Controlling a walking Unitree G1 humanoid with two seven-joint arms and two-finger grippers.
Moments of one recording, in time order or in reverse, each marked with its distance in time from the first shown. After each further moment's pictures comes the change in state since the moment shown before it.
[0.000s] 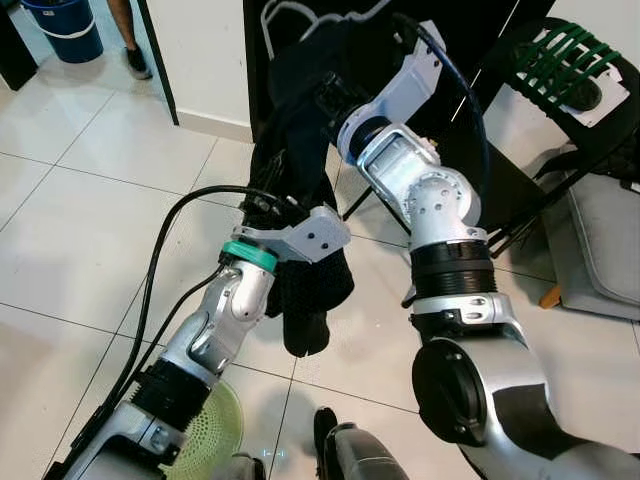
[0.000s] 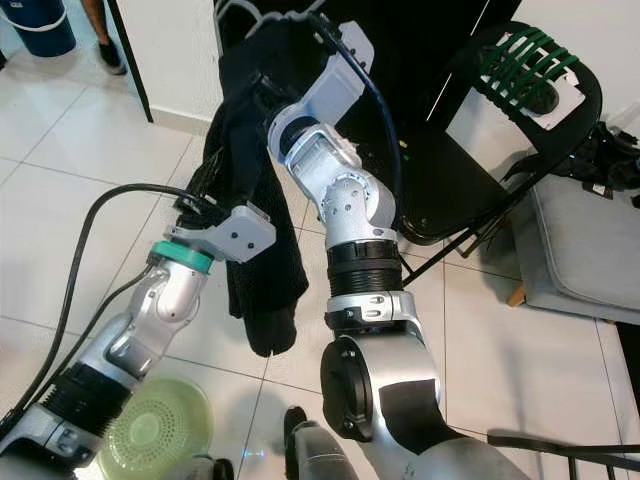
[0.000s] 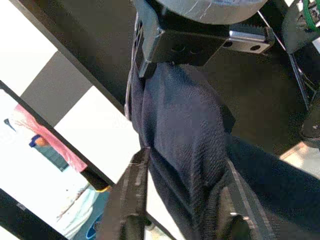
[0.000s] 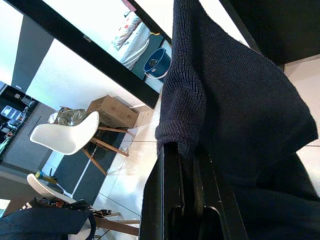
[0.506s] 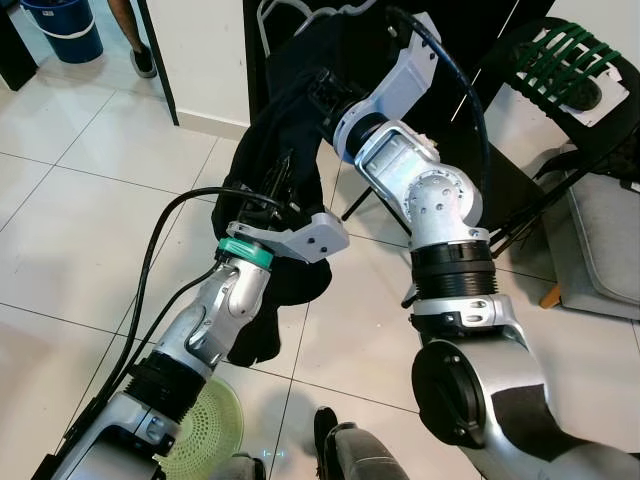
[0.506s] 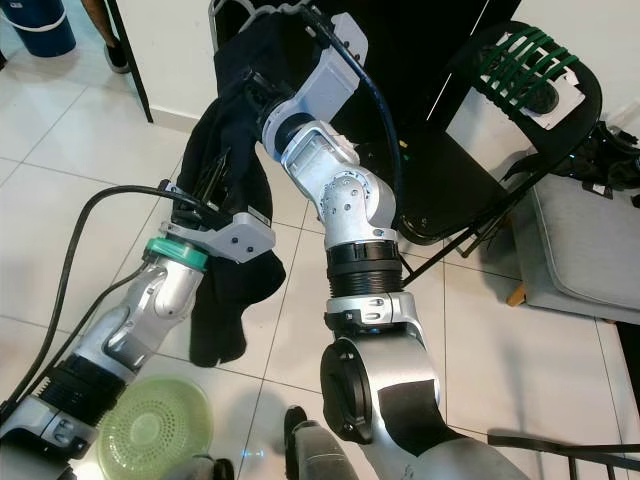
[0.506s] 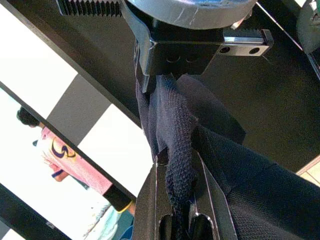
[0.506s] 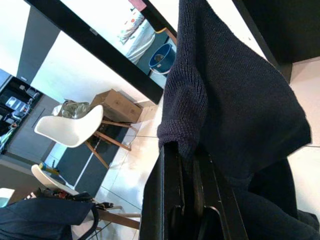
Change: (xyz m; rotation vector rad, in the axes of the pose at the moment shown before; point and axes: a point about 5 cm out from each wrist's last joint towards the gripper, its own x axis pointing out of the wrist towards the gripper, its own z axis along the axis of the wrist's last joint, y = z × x) left arm 0.001 0.004 -0.003 0.098 -0.073 0.042; right arm -0.002 0.005 0.000 -0.008 0.020 0.021
